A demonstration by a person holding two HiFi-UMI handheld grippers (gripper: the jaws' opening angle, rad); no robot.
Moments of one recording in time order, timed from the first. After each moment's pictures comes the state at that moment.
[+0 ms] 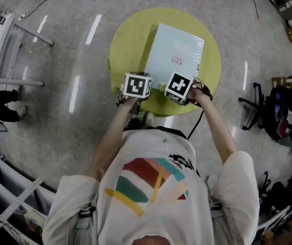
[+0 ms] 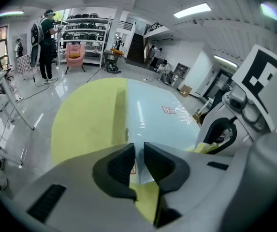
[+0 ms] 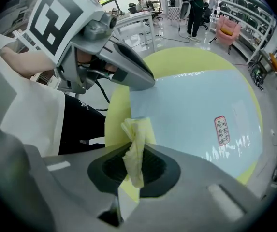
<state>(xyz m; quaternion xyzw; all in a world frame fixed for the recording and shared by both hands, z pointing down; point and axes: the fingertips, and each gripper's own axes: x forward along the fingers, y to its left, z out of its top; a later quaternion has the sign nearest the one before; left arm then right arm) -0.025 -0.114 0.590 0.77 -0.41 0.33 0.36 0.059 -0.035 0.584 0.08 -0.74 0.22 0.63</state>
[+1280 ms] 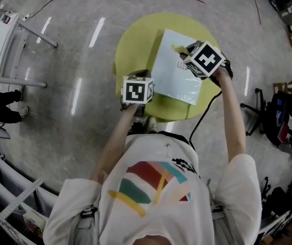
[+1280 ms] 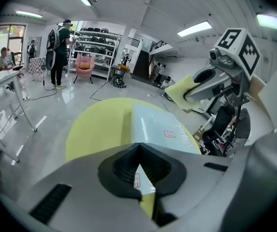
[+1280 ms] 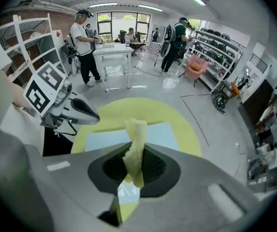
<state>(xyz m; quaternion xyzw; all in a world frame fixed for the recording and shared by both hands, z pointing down) -0.042 -0.139 0.529 0.78 -0.46 0.24 0.35 0.066 -0.187 0.451 0.23 -0.80 0.10 0.55</state>
